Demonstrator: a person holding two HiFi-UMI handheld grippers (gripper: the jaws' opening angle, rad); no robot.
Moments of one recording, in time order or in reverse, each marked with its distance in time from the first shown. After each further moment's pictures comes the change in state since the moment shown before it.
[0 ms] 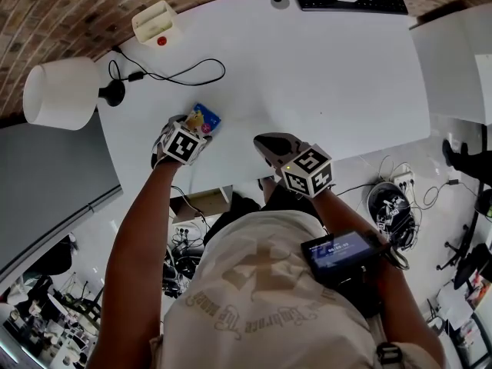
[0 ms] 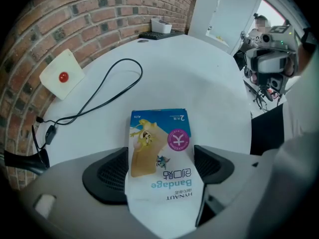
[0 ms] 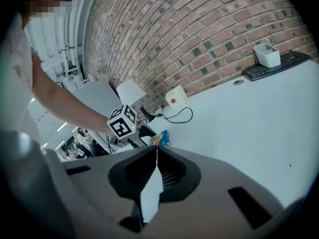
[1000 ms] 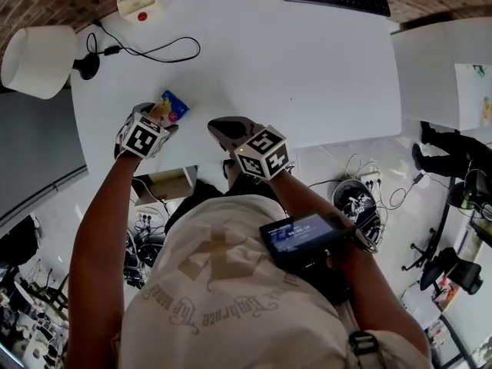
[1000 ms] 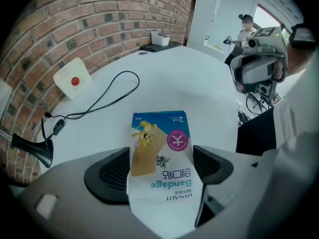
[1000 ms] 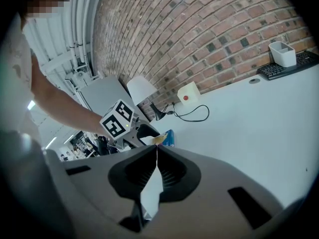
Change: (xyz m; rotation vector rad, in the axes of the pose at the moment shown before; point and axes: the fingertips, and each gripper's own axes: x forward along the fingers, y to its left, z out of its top) left arm -0.038 -0.029 -0.010 -0.034 -0.095 0.006; right arm 0.015 0.034 -0.003 -0.050 0.035 0.096
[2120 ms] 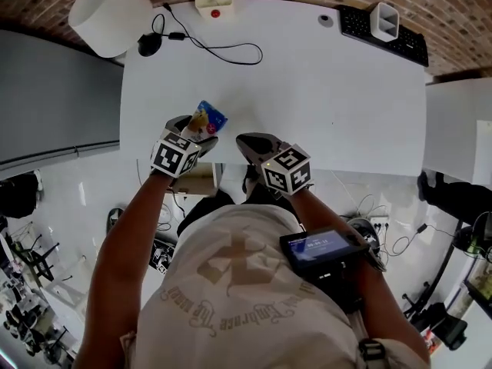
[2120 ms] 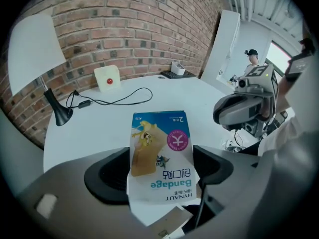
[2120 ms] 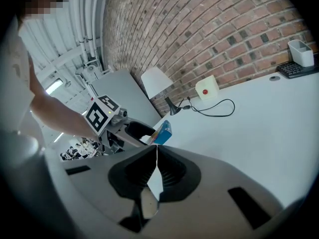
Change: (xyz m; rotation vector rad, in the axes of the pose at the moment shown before) left arm -0.070 -0.034 -0.031 -0.304 -0.279 0.020; right arm 0.027 0.061 -0.016 -0.062 0.054 0.099
